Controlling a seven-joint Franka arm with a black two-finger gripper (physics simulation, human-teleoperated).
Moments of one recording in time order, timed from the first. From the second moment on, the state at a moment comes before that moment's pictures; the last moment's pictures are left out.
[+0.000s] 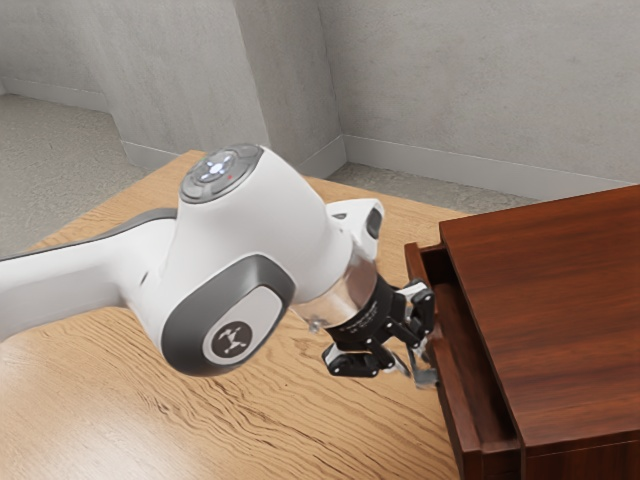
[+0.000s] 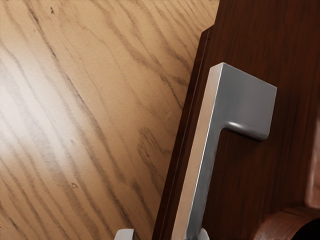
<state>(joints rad) -0.06 -0.21 -0.27 -2.11 -0.08 2.35 -1.31</state>
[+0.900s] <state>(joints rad) -0.06 -0.31 -0.23 -2.21 -0.07 2.35 -1.32</state>
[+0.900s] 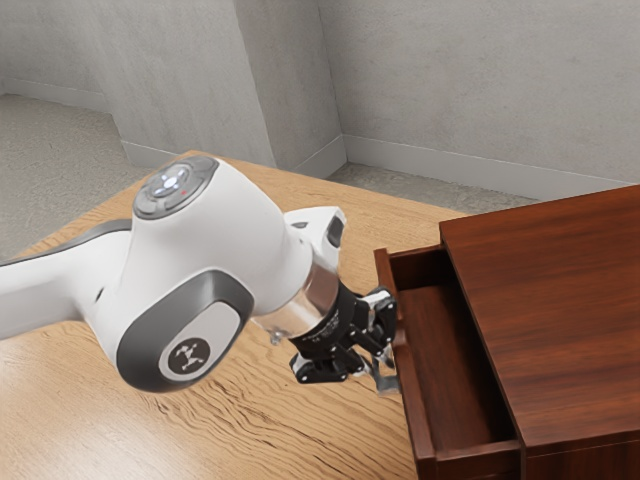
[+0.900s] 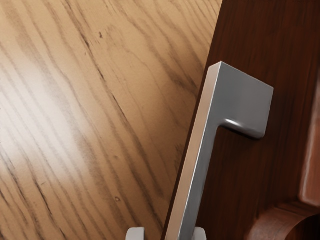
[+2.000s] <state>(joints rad) -0.06 -0.49 -0.18 -2.36 -0.08 2.34 -1.33</state>
